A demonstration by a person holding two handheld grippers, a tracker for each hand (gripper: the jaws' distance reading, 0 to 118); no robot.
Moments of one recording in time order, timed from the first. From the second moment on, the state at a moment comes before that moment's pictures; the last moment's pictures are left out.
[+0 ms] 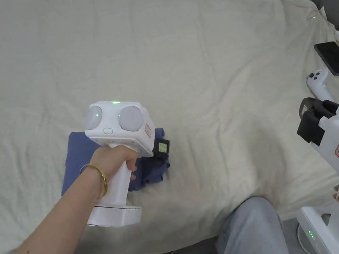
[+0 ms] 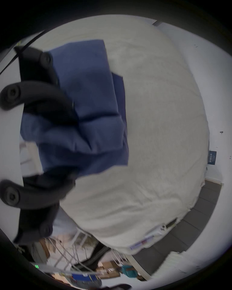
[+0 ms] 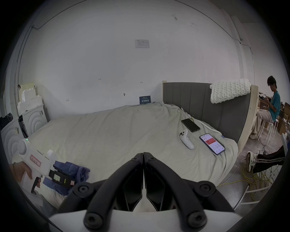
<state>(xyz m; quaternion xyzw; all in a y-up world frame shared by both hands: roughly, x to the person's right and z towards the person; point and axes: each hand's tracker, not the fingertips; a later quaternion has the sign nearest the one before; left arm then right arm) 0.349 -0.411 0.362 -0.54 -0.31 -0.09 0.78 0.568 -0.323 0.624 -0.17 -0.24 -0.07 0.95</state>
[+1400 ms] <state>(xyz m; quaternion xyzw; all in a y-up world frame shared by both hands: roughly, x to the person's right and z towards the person) 0.360 -0.418 0.435 -0.34 -0.30 -0.10 0.88 0.548 -0.323 0.599 -0.20 -0.20 -0.04 0.96</state>
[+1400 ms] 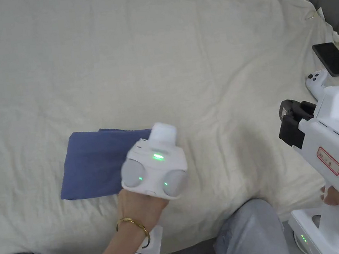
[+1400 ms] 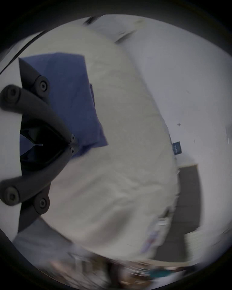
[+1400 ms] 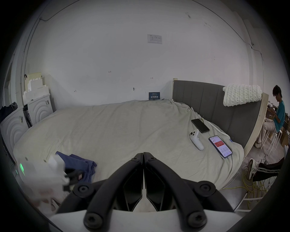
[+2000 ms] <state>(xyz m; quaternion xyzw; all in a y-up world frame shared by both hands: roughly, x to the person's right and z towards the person) 0.180 -0.333 0.398 -0.17 -0.17 0.00 0.97 0.439 -0.340 0.492 -0.16 -0.08 -0.06 0.98</state>
